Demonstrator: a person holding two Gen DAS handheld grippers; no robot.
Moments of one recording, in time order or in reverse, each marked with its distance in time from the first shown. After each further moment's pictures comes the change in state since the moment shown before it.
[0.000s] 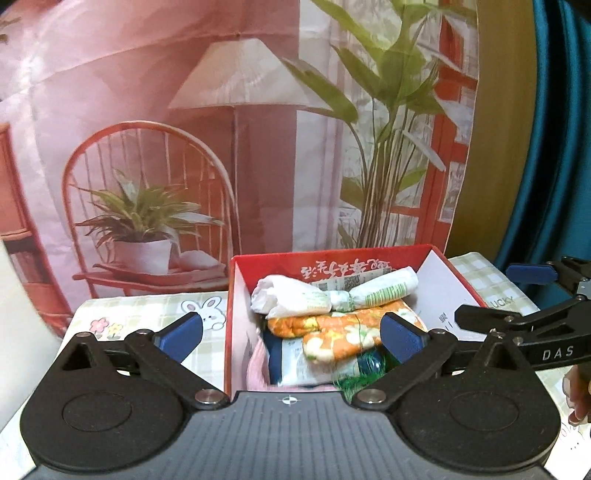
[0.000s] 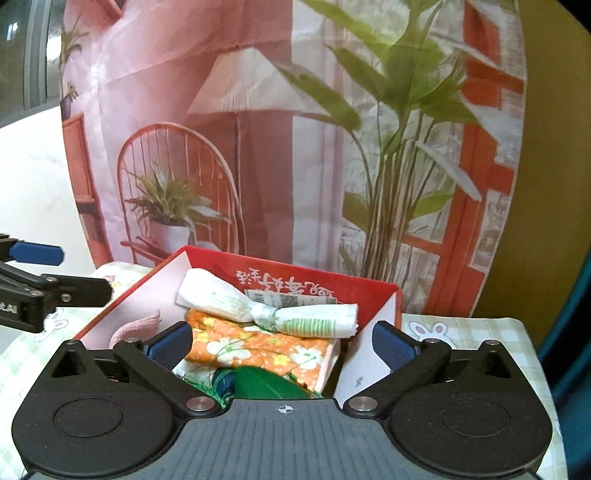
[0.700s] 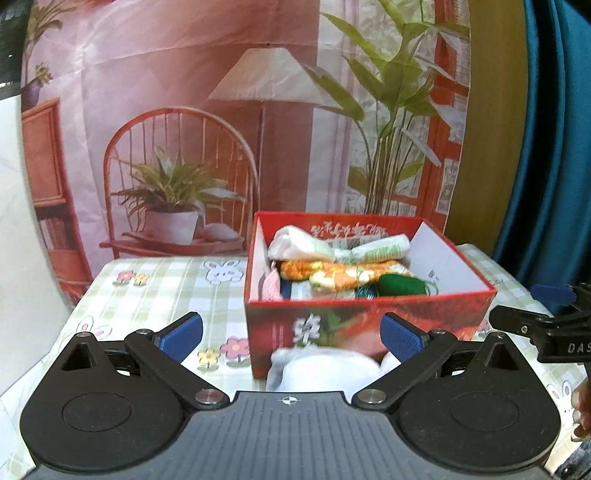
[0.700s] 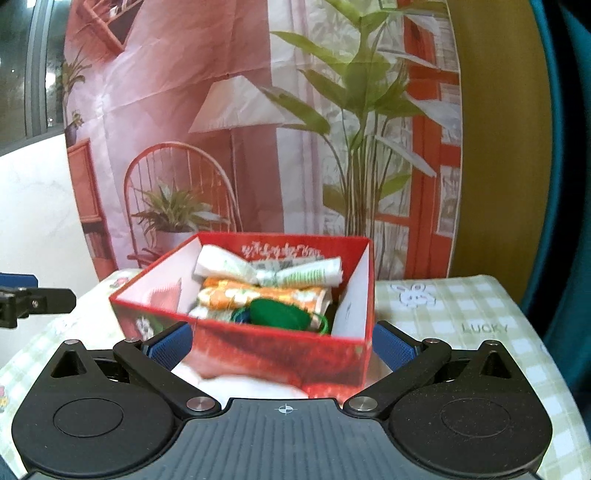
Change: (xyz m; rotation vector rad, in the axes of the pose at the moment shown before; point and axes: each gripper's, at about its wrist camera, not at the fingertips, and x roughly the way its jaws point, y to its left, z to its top) left arm -0.072 0.001 -0.086 -0.057 -0.036 0.043; right arm -0.084 0.009 -0.094 0.084 -0.074 -0.021
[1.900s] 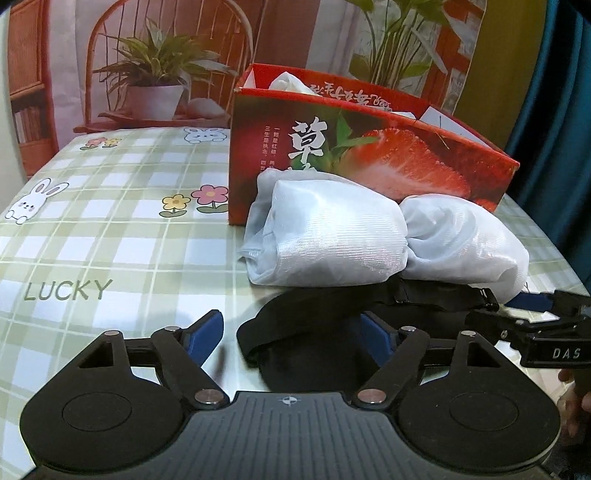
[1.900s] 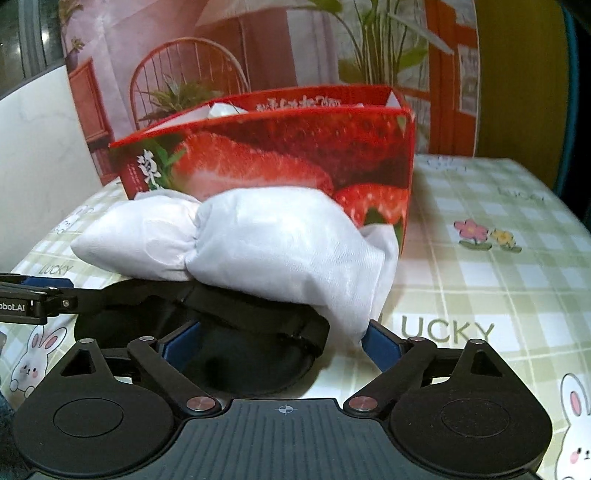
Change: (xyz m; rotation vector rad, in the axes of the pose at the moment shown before) left arm 0.057 0.015 -0.110 -0.089 0.235 -0.105; right arm 0.038 0.012 -0.114 0.054 0.266 0.055
